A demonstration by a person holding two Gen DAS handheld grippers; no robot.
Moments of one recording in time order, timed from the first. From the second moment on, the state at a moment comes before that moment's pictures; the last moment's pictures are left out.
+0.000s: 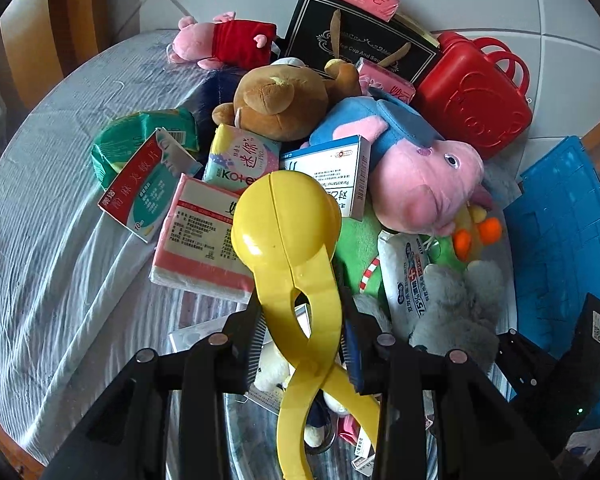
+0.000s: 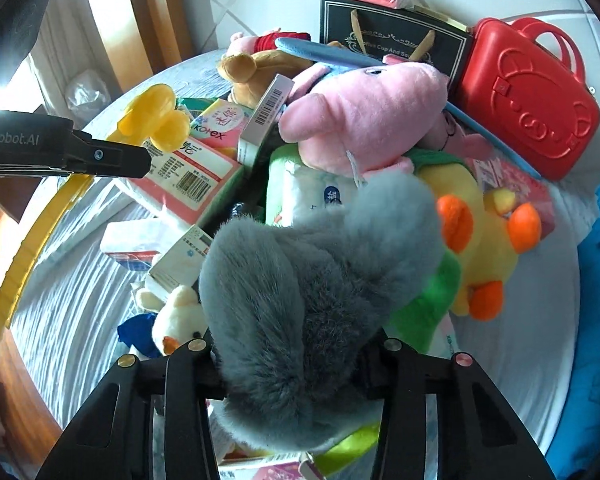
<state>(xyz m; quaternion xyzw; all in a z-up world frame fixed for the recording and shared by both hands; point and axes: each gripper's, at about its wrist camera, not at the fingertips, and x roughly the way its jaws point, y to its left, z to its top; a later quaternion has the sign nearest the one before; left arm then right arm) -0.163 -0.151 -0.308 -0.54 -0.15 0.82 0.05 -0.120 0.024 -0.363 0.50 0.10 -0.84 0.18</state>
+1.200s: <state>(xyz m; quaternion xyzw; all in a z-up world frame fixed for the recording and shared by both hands) -0.102 -0.141 -0.213 -0.49 -0.12 0.86 0.04 -0.068 0.048 -0.220 0.40 0.05 -0.89 0.19</state>
